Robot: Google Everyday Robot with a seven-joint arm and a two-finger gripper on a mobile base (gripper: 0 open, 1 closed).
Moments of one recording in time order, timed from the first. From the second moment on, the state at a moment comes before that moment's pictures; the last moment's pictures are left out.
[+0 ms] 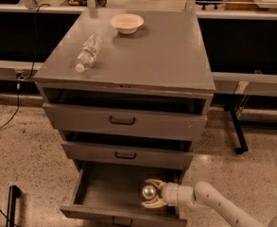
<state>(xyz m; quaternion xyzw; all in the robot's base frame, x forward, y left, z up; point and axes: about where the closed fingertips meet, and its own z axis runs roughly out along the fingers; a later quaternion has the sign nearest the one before) 0.516 -0.055 0.277 -0.51 0.62 0.35 0.48</state>
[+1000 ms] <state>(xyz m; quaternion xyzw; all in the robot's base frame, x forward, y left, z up) 0.512 -0.052 0.279 -0.51 0.62 0.36 0.48</state>
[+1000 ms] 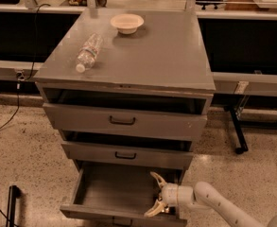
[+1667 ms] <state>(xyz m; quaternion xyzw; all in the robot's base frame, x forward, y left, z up) 0.467 -0.104 0.324 -0.52 0.55 0.35 0.55</state>
